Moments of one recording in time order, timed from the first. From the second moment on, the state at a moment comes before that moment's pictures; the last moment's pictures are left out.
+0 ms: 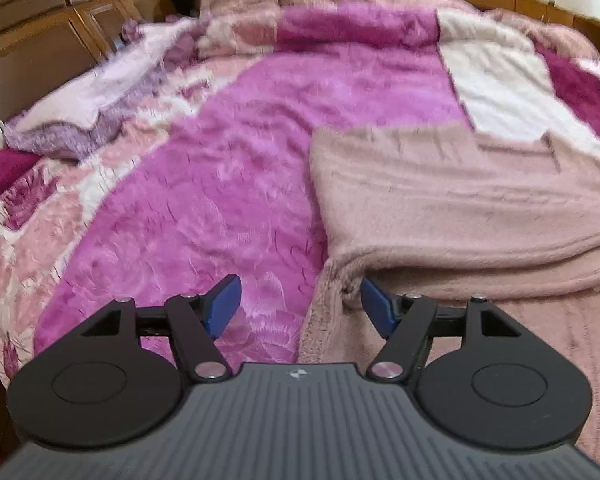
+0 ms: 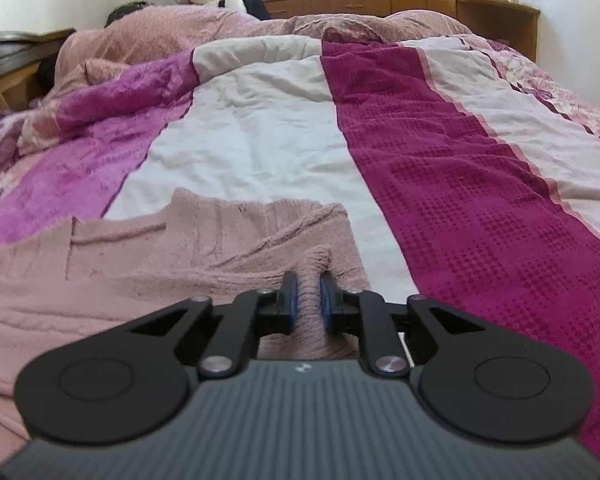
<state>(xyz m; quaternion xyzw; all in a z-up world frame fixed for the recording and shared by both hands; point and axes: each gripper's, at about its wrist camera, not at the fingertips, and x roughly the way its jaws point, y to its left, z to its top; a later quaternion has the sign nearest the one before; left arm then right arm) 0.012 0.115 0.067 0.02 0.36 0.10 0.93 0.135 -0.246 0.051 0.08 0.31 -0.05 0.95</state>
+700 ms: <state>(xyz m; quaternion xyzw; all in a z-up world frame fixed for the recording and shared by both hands) 0.058 0.065 0.051 0.06 0.36 0.03 0.93 0.099 -0.232 0.046 0.09 0.33 -0.01 0.94</state>
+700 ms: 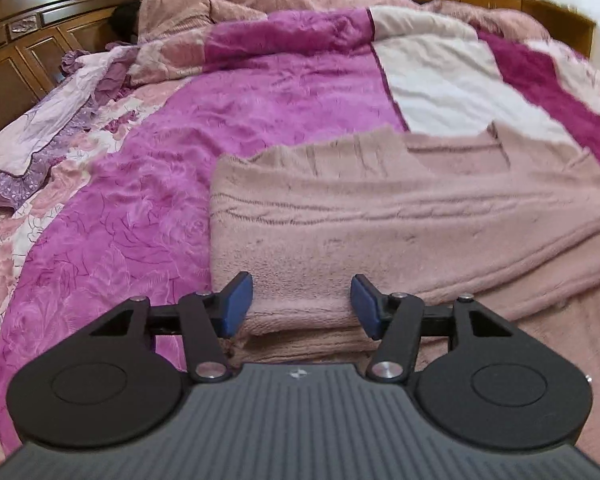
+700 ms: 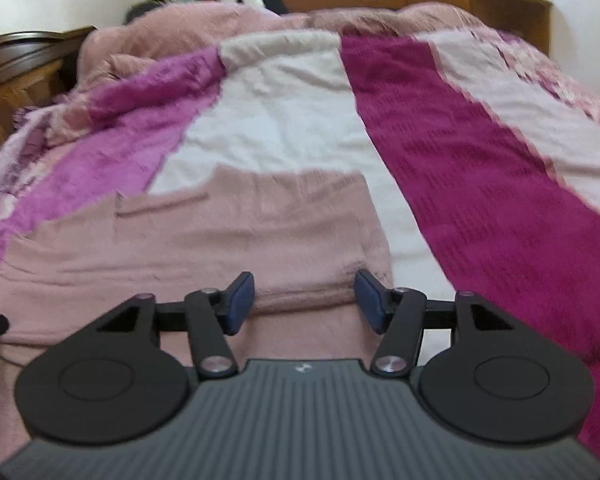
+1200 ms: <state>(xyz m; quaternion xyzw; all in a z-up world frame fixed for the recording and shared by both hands) 0.048 0.070 0.069 0.07 0.36 0.04 0.93 0.071 -0.241 0.069 0.14 0.31 0.00 0.94</state>
